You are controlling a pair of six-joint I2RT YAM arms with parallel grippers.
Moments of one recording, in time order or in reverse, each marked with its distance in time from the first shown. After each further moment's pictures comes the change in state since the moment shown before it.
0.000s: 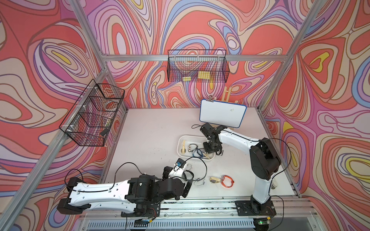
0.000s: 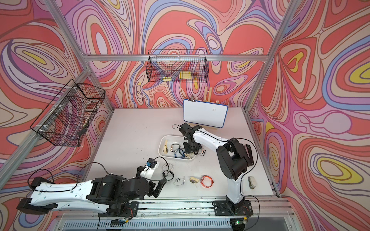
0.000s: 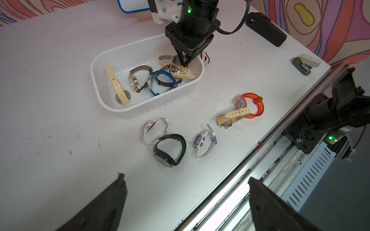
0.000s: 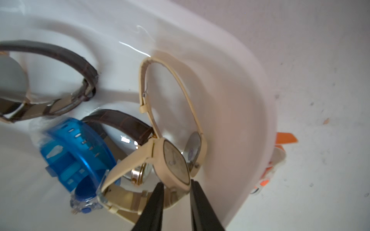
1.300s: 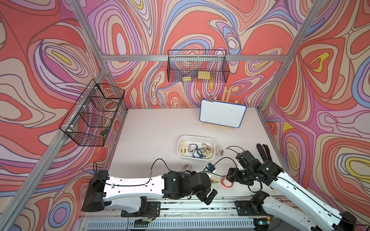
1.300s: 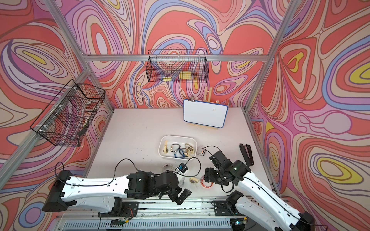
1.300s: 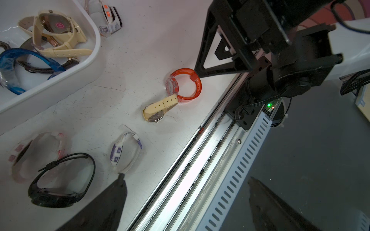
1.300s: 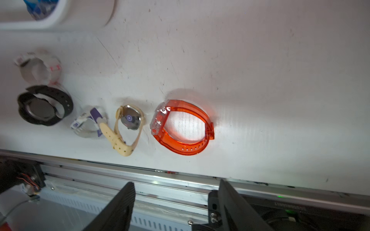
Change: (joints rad) left arm 0.068 0.419 0.134 0.281 0.428 0.090; right arm 0.000 -1.051 -0.735 -0.169 -0.176 0.394
